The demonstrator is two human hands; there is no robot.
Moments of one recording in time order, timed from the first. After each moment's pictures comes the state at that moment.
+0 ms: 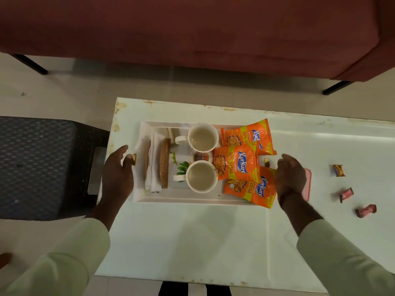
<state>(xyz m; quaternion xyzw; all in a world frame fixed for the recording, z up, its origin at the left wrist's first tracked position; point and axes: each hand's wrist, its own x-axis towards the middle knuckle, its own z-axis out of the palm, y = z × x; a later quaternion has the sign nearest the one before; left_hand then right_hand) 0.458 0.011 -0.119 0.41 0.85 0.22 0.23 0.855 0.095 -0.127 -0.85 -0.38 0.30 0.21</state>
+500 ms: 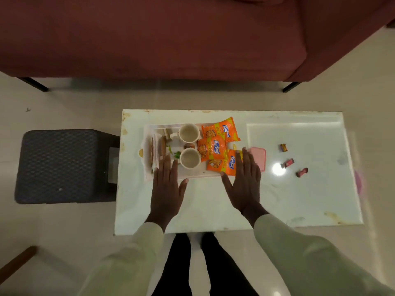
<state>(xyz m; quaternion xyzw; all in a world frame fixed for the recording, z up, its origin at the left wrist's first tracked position) 0.580 -0.072 0.003 0.66 0.72 0.08 0.20 0.819 -0.032 0.018 -0.69 -0.71 0.15 0.07</state>
